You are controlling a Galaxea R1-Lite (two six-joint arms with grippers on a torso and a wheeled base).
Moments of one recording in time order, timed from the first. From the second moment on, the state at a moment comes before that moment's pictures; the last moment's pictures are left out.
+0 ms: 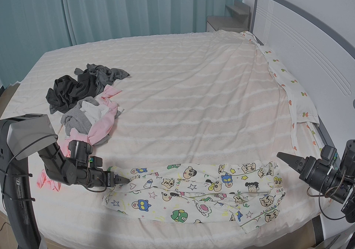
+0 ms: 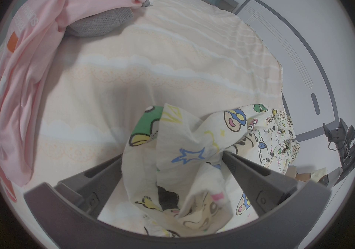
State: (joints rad) left arm -0.05 2.31 -0.78 -0.58 -0.43 -0.11; right arm 0.27 1.49 -0.06 -1.17 0.17 0.69
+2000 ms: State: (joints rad) left arm 0.48 2.01 -0.57 -0.51 -0.71 -0.11; right arm 0.27 1.50 -0.06 -1.18 0.16 0.69
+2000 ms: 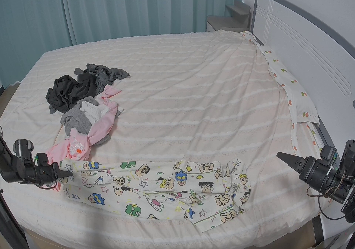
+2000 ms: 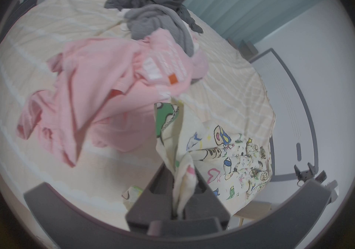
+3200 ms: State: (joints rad) left arm -0.01 1.60 -0.73 -0.15 -0.45 -0.46; right arm 0.27 1.48 -0.06 -1.18 0.16 0.69
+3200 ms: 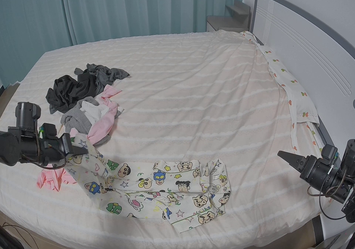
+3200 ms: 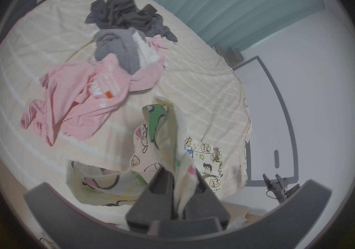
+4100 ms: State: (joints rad) left arm -0.78 2.03 -1.15 -0.34 0.05 -0.82; right arm 0.26 1.46 -0.06 -1.18 0.16 0.69
